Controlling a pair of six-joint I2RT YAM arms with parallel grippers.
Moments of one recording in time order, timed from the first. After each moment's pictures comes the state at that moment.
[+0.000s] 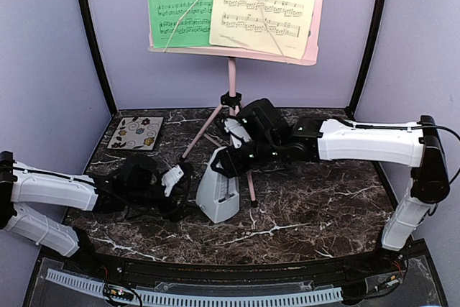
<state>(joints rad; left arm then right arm) -0.84 1.26 0.49 0.10 0.20 0.04 1.06 1.70 1.38 -0.38 -0.03 0.33</state>
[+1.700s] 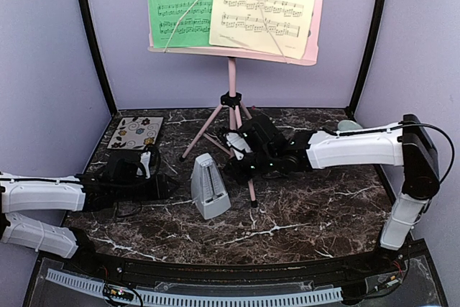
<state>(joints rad) -0.71 1.12 0.43 0.05 0.03 -0.67 1.00 1.77 1.26 -0.24 0.00 0.19</state>
